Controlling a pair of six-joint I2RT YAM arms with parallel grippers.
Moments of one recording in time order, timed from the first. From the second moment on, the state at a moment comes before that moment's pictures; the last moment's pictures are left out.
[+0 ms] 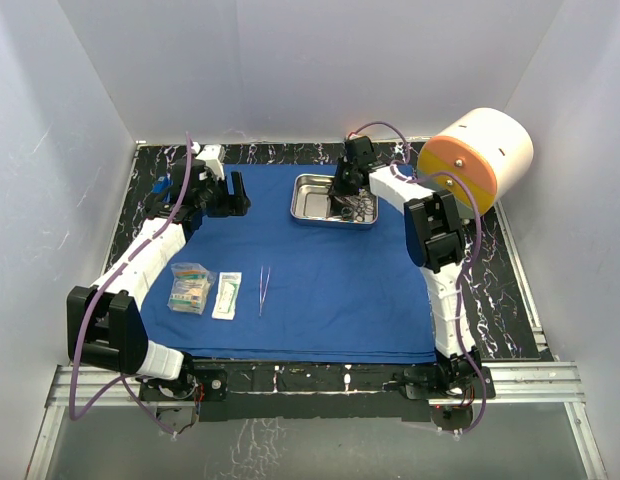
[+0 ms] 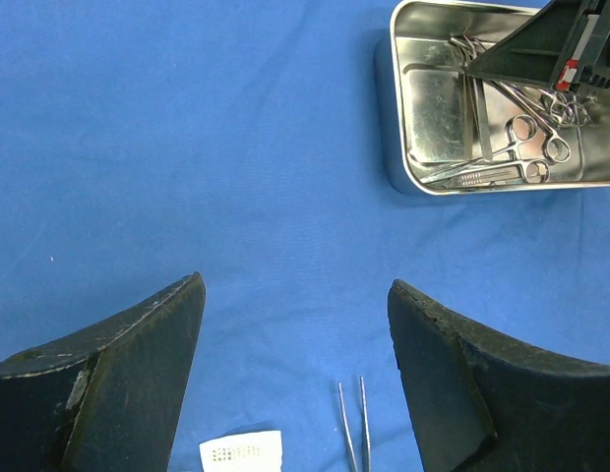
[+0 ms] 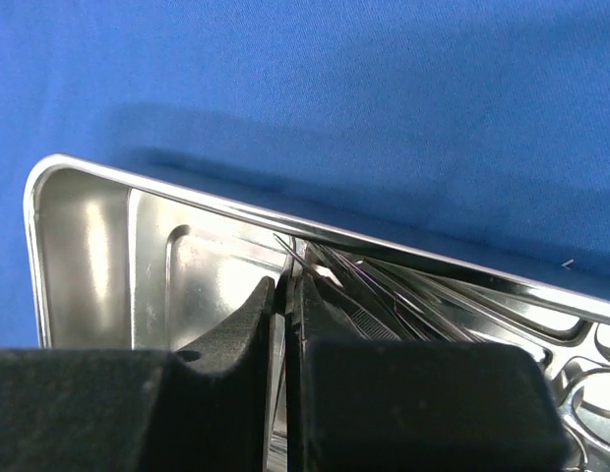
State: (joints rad) left arm -0.21 1.42 1.09 -0.28 0.15 -0.19; right arm 0.34 2.36 1.89 -0.34 -0.15 0.51
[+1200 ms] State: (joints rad) left arm -0.21 1.46 1.14 -0.24 0.42 -0.28; right arm 0.31 2.08 1.63 0.07 -0.85 0.64
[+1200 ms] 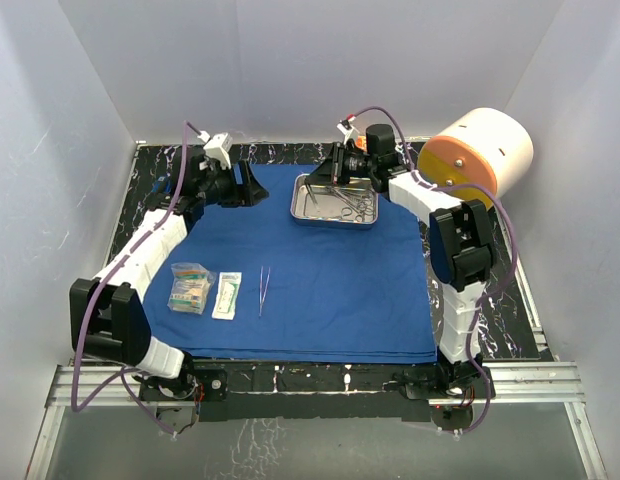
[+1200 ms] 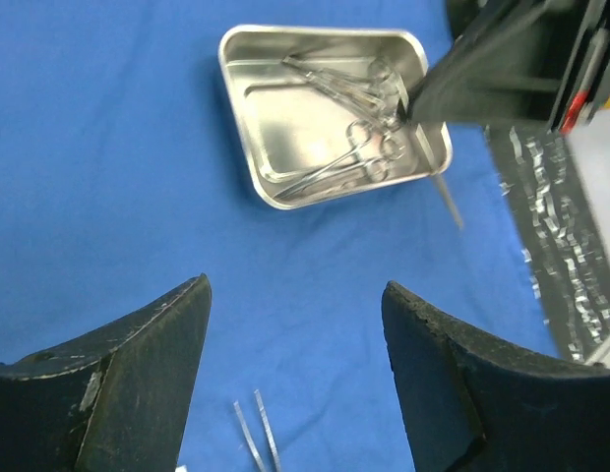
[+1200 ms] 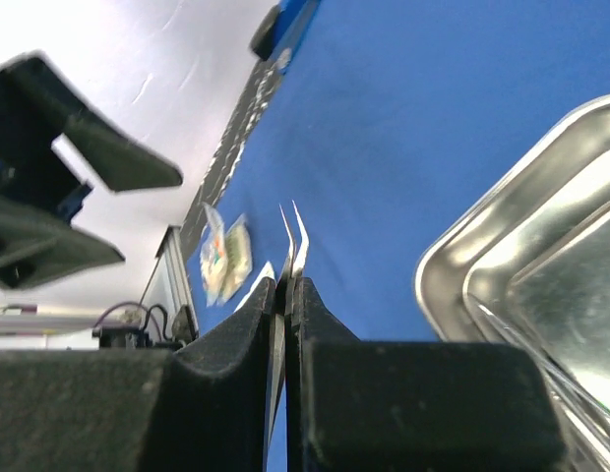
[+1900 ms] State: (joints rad) left arm -0.30 1.62 1.28 -0.10 0.57 -0.63; right arm 0.35 1.88 1.28 0.57 -1.02 0.76
